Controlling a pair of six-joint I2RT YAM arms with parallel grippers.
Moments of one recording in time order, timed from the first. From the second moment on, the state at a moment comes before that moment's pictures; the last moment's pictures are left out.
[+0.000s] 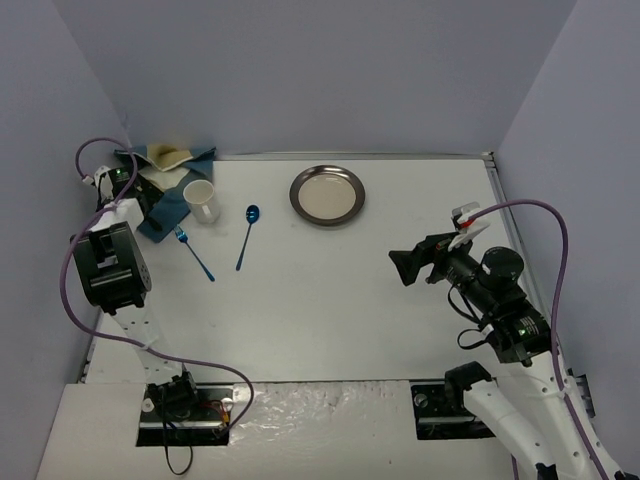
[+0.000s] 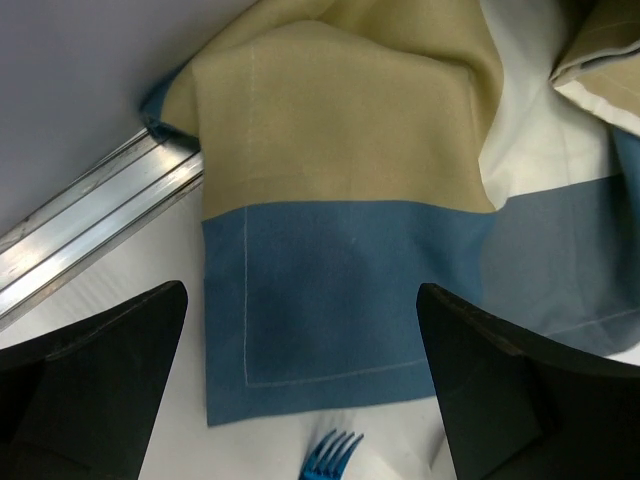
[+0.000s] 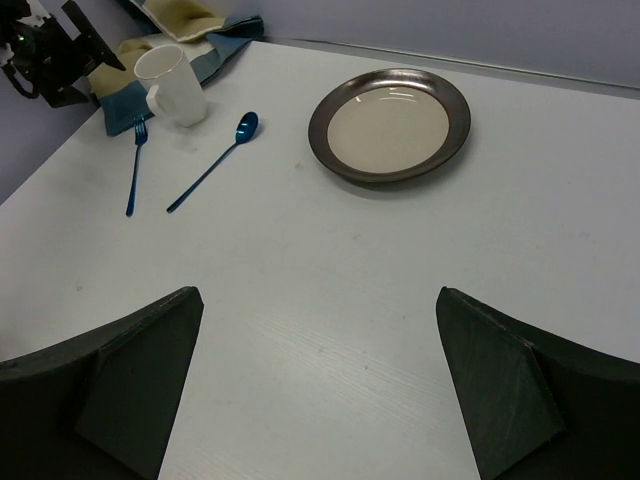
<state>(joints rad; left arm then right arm) 0.33 1.99 1.46 -0.18 -0.22 -0.62 0.34 0.61 0.79 -0.35 -0.22 0.18</state>
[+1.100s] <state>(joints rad) 0.33 2.30 1.81 -0.35 -0.19 -0.53 0.34 0.66 0.76 -0.32 -0.26 0.16</state>
